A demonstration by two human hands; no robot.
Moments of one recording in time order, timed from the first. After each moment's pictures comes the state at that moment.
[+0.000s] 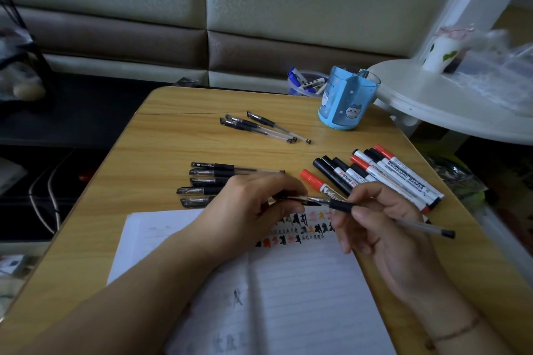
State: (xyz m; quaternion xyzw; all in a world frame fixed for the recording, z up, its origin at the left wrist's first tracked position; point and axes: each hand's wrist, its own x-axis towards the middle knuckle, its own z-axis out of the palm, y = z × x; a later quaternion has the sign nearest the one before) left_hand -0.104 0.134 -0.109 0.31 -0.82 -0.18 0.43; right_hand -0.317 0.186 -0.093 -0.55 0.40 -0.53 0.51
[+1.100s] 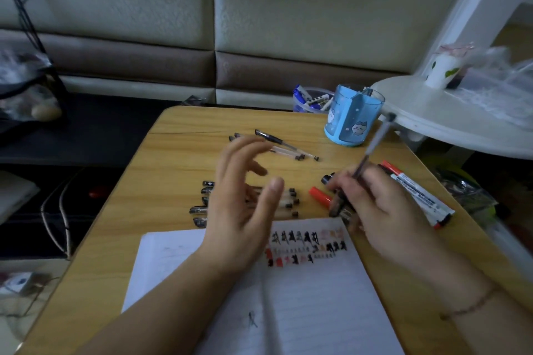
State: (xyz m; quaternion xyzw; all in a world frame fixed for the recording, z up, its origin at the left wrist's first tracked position) left_hand -0.102 0.134 -0.105 0.35 -0.69 -0.18 0.61; right_hand -0.301 0.152 -0.062 -0.69 0.55 -0.39 0.27
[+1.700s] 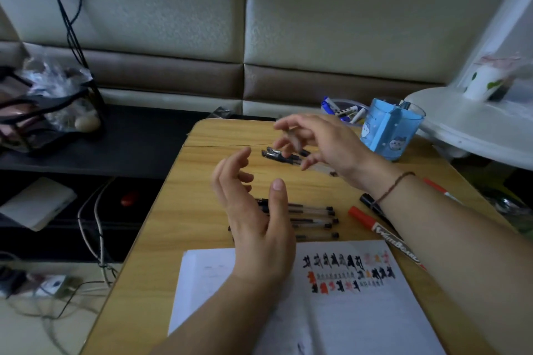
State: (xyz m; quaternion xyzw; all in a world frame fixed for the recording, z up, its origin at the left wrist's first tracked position) left_hand -0.097 0.121 -0.113 0.45 -0.51 -0.13 0.72; right_hand -0.207 0.037 -0.023 -0.70 0.45 -0.35 0.43
